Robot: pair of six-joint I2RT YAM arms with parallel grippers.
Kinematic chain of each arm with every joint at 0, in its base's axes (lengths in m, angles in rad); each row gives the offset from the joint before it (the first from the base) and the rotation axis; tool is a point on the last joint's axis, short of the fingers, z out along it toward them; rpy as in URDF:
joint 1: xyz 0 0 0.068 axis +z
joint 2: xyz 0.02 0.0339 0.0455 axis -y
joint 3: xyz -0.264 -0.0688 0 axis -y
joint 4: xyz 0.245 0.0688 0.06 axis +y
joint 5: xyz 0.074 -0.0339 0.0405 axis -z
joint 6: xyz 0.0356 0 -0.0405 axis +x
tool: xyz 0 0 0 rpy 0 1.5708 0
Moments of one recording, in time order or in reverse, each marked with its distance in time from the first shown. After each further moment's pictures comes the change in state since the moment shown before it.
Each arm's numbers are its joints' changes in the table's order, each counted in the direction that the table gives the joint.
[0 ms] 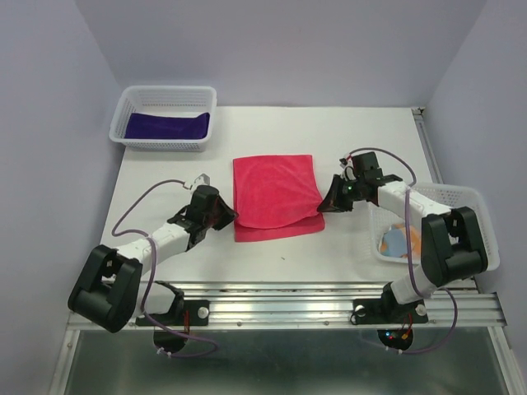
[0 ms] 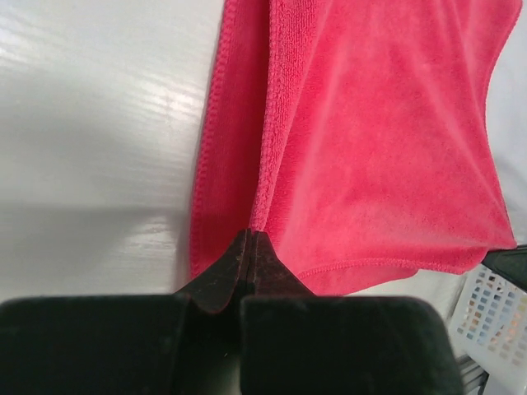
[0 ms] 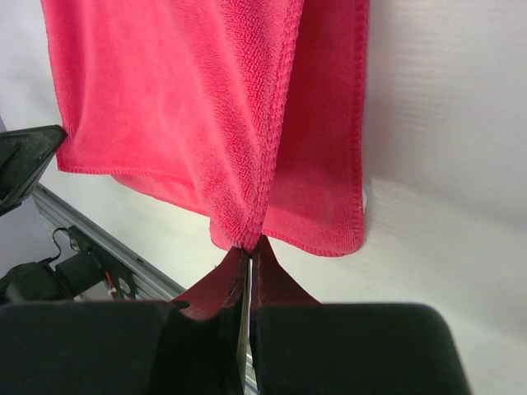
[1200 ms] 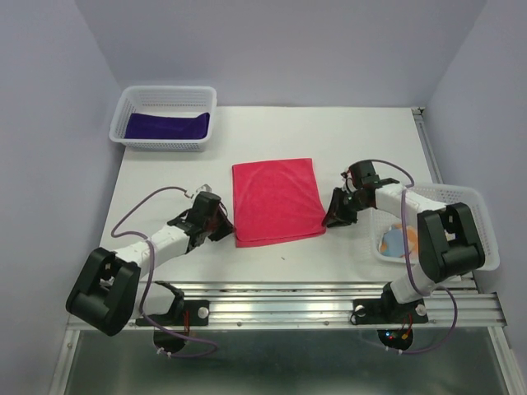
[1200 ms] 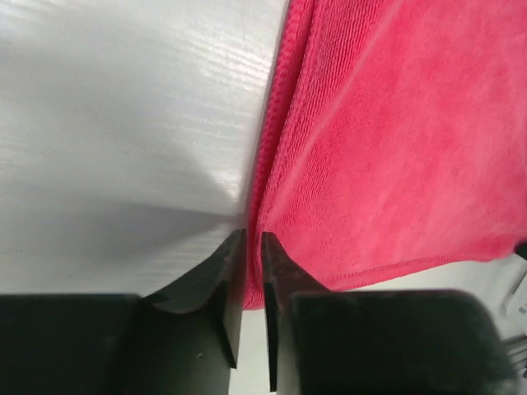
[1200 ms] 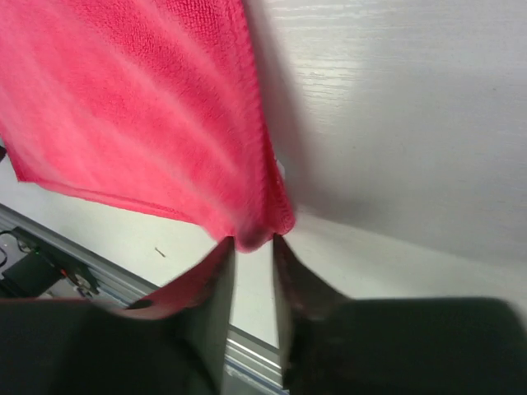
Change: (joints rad) left arm -0.032 0.020 -0.025 0.174 0.007 0.021; right arm 0.000 -0.031 -0.049 0.126 0.085 -0.038
